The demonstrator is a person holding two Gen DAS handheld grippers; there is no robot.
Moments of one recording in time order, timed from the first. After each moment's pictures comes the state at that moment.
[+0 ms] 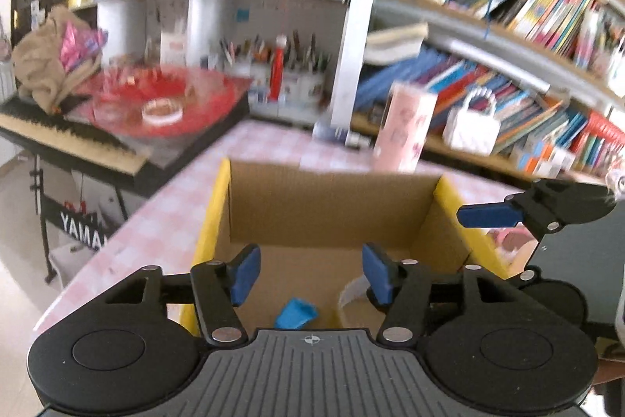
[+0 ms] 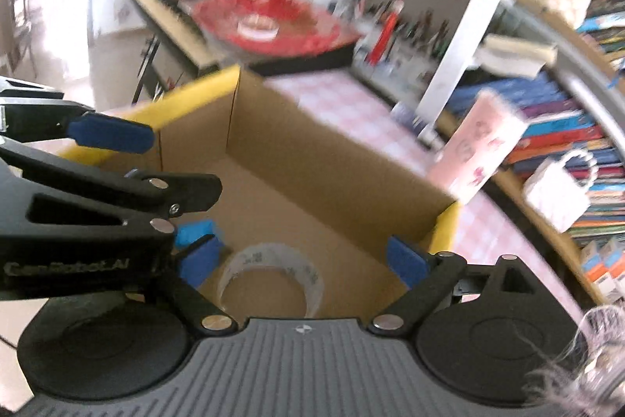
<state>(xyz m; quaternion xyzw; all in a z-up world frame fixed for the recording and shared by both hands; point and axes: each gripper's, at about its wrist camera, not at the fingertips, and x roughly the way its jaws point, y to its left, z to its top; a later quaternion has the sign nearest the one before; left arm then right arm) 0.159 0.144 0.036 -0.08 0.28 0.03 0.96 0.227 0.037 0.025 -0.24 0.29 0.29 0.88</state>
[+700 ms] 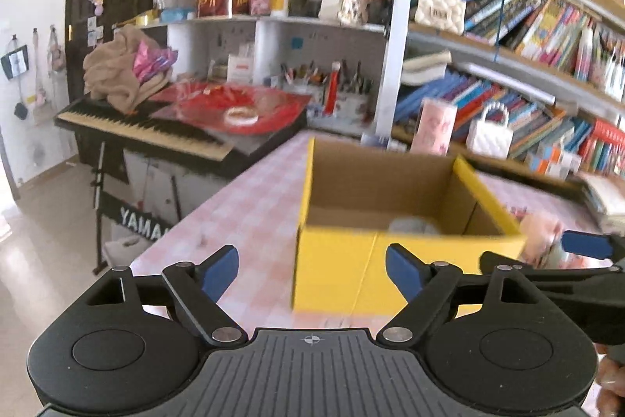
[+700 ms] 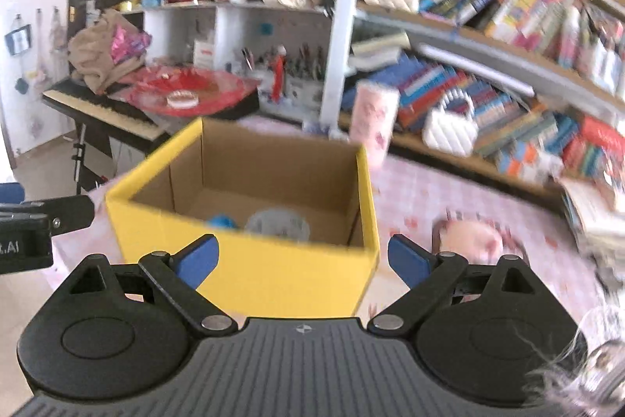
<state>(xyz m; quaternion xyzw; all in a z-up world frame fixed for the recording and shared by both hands) 0.012 0.163 0.033 -0.07 0.26 0.10 0.96 0.067 -0.007 0.031 -0.09 0.25 0.14 0.95</state>
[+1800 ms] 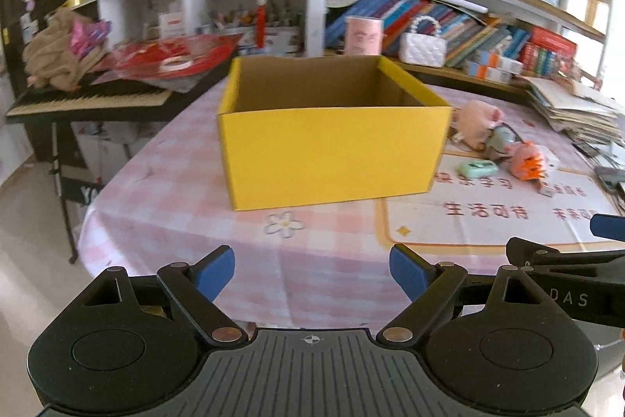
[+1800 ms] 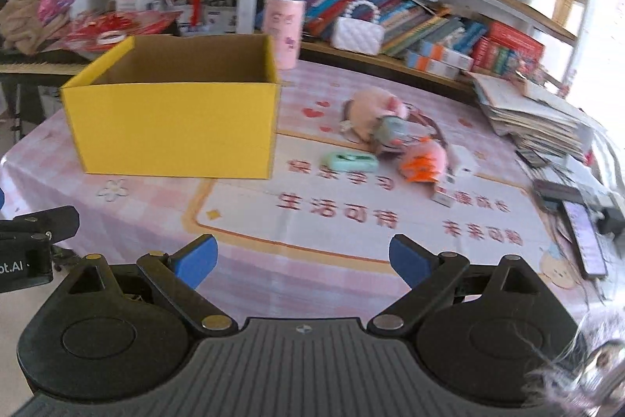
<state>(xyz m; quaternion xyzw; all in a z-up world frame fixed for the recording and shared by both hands) -0.028 0.115 -0.004 -0.01 0.33 -0.01 0.94 -0.026 -0.057 -0.007 -0.07 0.33 0.00 0.94</state>
